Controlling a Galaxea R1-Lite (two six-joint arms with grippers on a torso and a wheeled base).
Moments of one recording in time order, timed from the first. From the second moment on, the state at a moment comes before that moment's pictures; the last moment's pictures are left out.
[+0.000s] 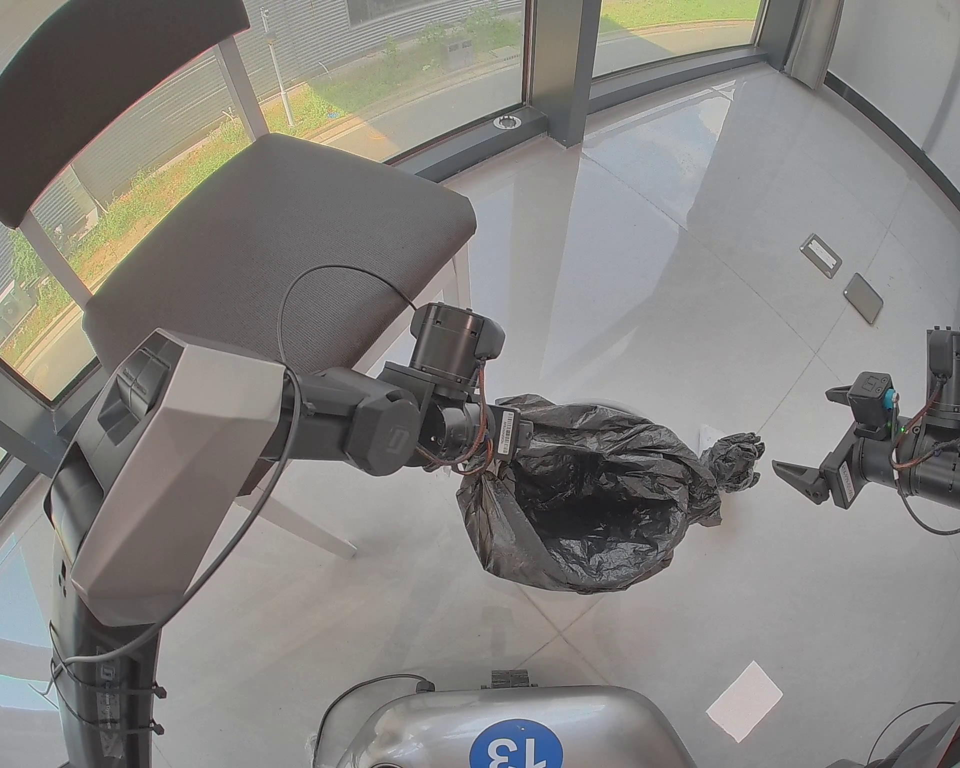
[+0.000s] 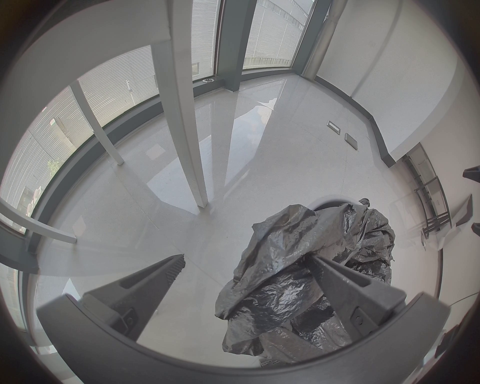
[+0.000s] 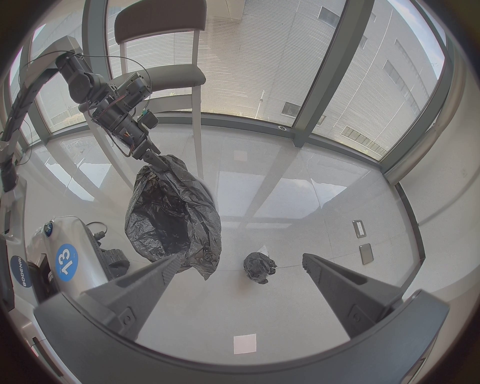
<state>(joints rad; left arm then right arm) -0.60 2.31 -1.74 0.02 0.19 -0.14 0.13 1.44 -0.69 -0.32 0.07 -0.57</state>
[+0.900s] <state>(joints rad) -0.56 2.38 -1.86 0.02 0.20 -0.16 0.14 1.43 -0.67 -0.32 0.07 -0.58</state>
